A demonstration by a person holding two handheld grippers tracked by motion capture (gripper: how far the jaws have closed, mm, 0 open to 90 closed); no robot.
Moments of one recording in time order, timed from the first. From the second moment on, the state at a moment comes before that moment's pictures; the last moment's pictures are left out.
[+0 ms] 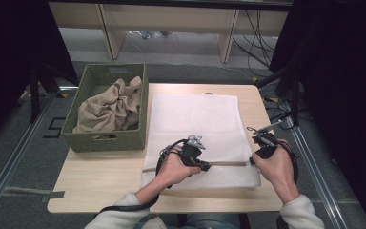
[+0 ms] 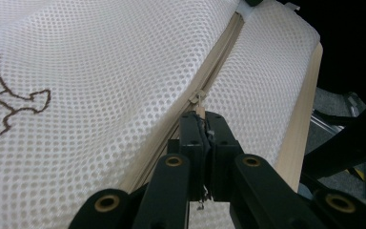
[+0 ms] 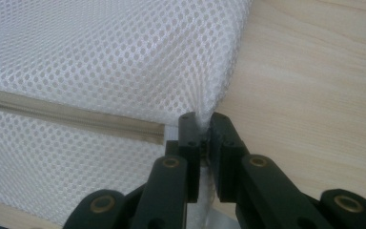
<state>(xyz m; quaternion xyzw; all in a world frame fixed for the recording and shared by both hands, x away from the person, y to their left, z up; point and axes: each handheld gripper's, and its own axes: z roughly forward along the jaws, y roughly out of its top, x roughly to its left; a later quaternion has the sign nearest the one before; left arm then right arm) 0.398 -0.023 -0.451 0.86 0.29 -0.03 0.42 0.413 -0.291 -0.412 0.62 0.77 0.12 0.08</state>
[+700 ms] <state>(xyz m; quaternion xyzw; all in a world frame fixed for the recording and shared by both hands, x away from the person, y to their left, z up) 0.396 -0.002 -0.449 0.86 0.30 -0.02 0.42 0.413 -0.291 -0.413 0.62 0.77 0.11 0.08</state>
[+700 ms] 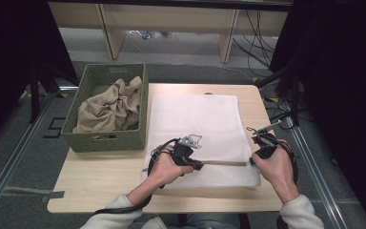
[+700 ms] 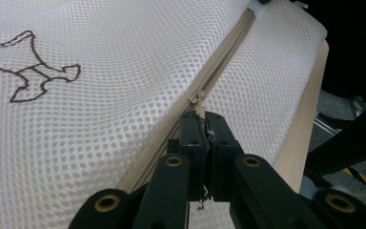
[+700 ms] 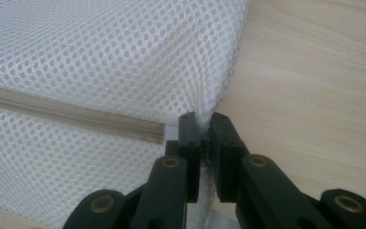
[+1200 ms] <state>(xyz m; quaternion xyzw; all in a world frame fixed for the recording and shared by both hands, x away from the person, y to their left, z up) 0.394 0.010 -0.450 0.86 0.30 -0.02 0.42 0.414 -0.291 -0.415 0.61 0.78 0.12 0.08</state>
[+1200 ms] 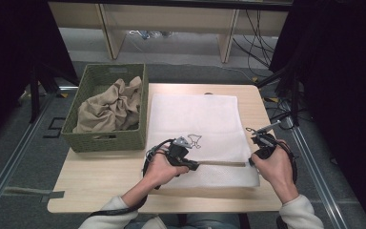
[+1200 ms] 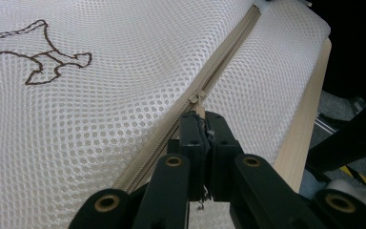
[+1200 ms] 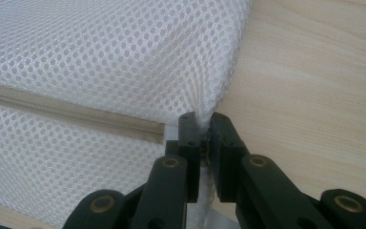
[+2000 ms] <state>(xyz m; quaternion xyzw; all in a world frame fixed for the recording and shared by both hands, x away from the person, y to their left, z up) 0.392 0.025 -0.451 0.86 0.31 -0.02 0.41 0.414 -0.289 -0.417 0.61 0.78 0.12 0.08</state>
